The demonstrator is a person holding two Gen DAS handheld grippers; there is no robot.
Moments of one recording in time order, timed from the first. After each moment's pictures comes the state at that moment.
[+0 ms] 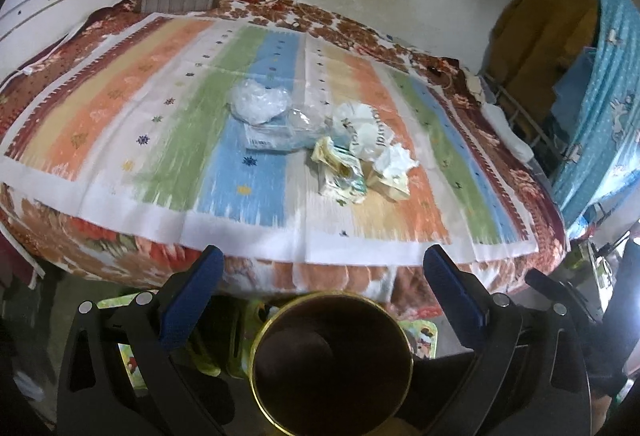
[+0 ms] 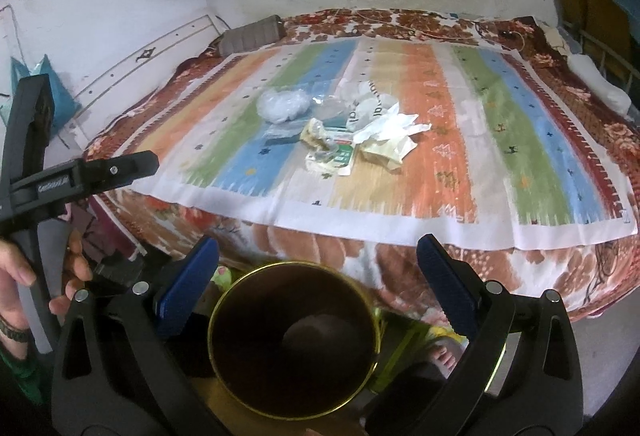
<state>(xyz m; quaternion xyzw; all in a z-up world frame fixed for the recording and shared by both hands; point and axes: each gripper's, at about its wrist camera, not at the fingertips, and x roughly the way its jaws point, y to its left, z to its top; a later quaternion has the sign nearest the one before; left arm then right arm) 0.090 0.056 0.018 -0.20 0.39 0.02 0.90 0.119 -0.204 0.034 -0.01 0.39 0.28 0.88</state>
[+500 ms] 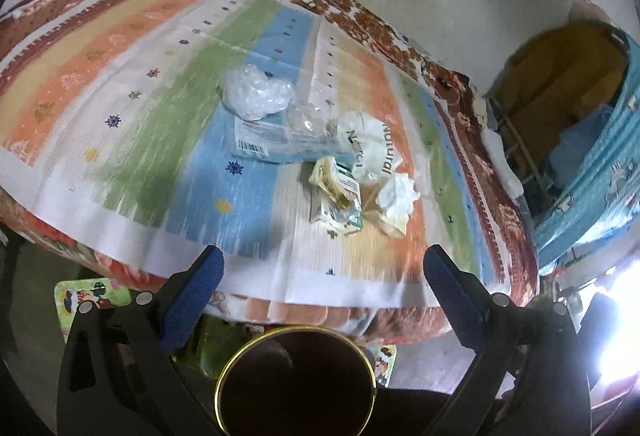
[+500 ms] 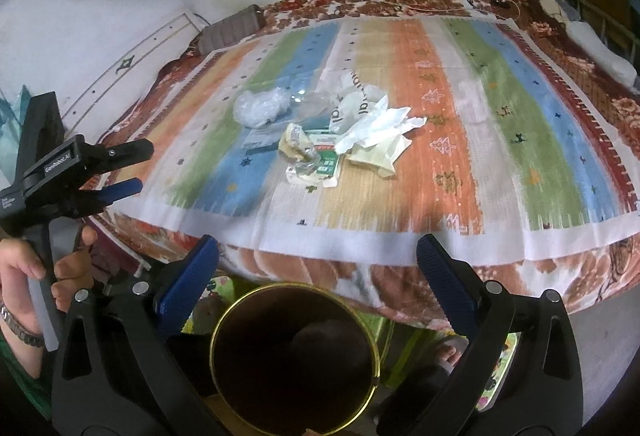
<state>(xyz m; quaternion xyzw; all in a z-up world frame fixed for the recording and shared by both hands) 0.159 0.092 0.001 -0.30 0.41 0.00 0.86 0.186 -0.198 0.025 0.02 0.44 0.26 0.86</state>
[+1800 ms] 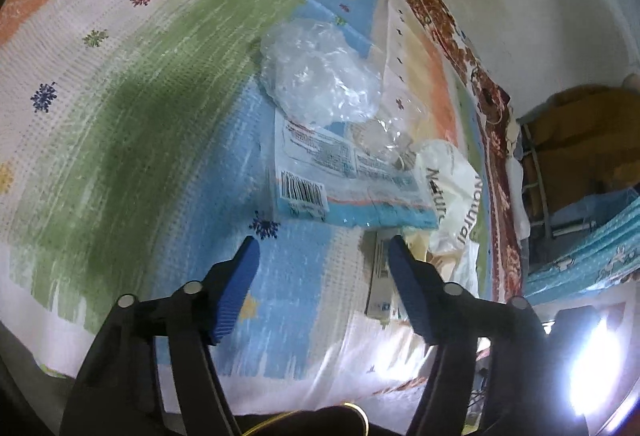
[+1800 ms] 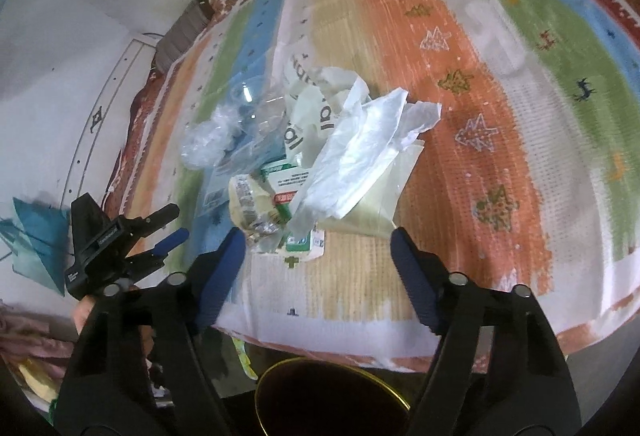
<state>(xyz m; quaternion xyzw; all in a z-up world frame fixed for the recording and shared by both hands) 0.288 0.176 -0.109 -0.41 0.47 0.00 0.78 0.353 -0.179 -0.053 0.17 0.56 0.24 0.78</state>
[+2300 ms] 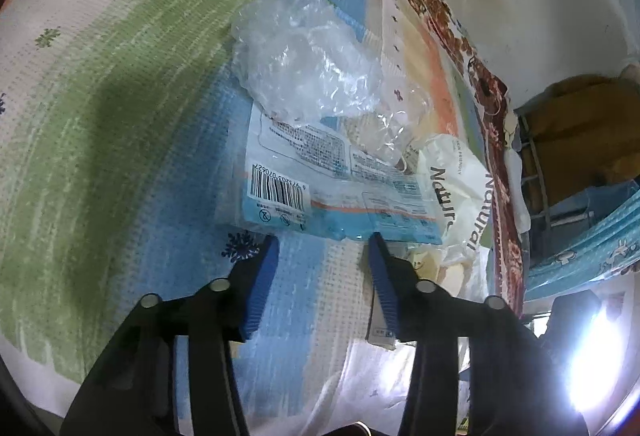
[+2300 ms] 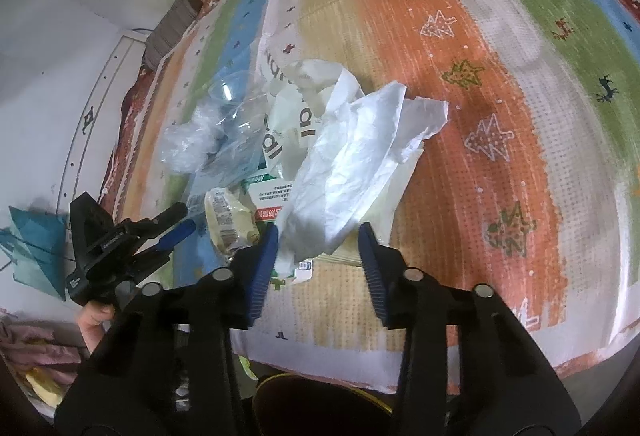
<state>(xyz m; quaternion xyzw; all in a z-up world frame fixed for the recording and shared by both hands) 0.318 0.164 -0.129 -0.40 0.48 -0.02 0.78 0.379 -0.170 -0.074 0.16 0.58 0.24 0.77</state>
